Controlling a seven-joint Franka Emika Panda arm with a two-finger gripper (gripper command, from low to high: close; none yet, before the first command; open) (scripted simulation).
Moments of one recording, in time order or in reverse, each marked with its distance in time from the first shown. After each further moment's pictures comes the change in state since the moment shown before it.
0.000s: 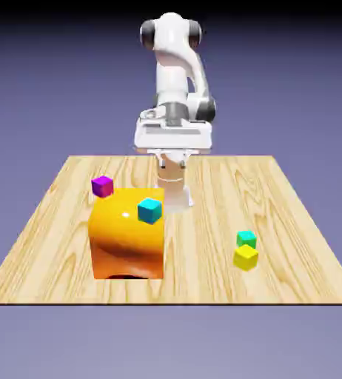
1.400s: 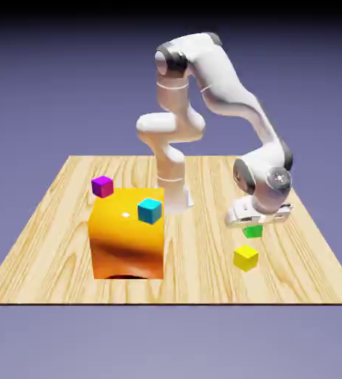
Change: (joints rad) arm -0.031 0.746 0.369 0.518 0.167 -1.011 0.423
